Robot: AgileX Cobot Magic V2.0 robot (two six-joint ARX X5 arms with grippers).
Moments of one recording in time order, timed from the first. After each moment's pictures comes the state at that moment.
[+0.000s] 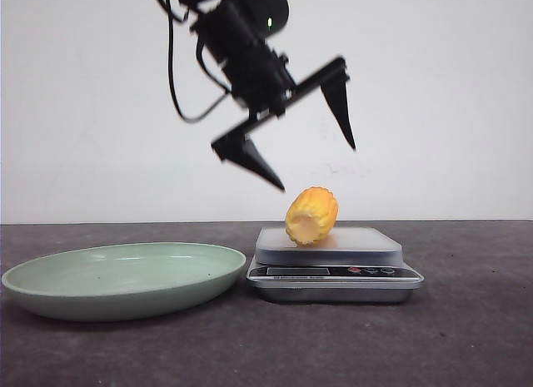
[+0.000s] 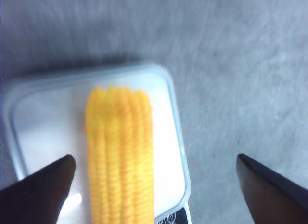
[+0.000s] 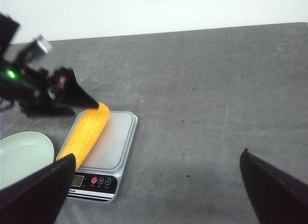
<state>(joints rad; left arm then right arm) -0.62 2.09 1.96 -0.79 0.27 -0.52 0.07 0.53 1.04 -0.93 -0.15 0.17</state>
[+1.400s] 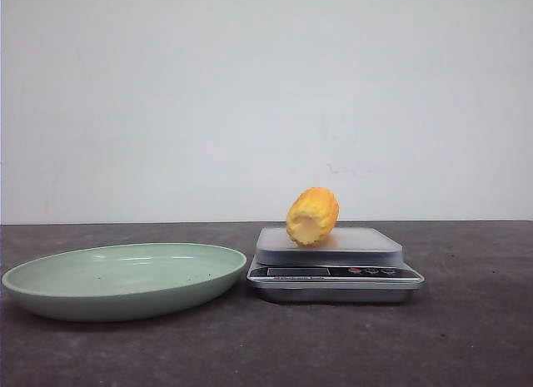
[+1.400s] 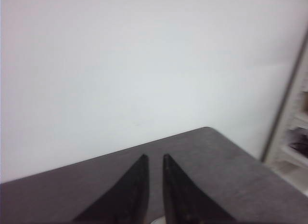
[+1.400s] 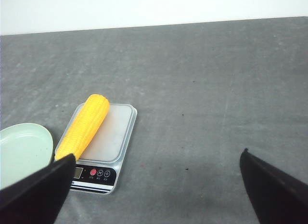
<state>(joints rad) -0.73 1.24 2.59 -1.42 -0.23 -0.09 0.07 0.54 1.04 -0.95 -0.16 0.15</state>
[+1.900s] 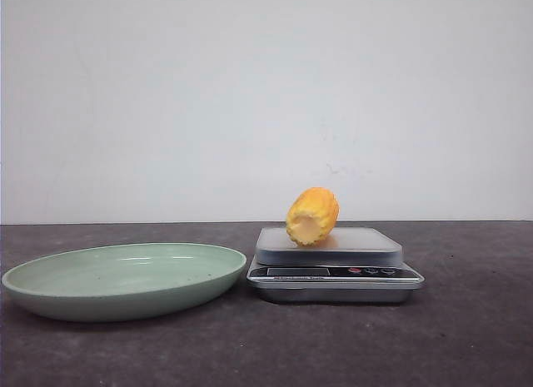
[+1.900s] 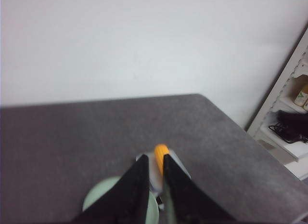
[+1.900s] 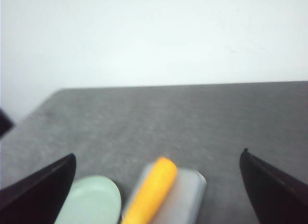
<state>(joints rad) -0.73 0.73 1.97 -1.42 -0.18 -0.31 0.08 0.72 1.04 -0.53 -0.43 0.27</state>
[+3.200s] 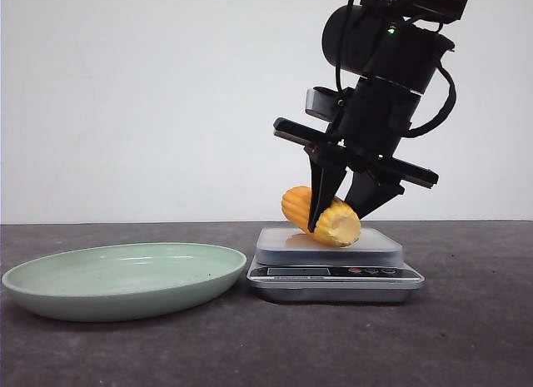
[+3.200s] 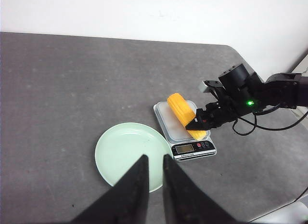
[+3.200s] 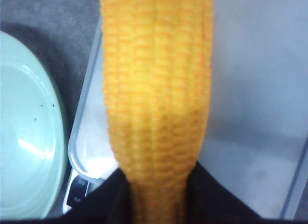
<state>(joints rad) -0.73 0.65 1.68 -1.42 -0.21 -0.39 0.52 1.76 1.20 -0.49 -0.19 0.43</state>
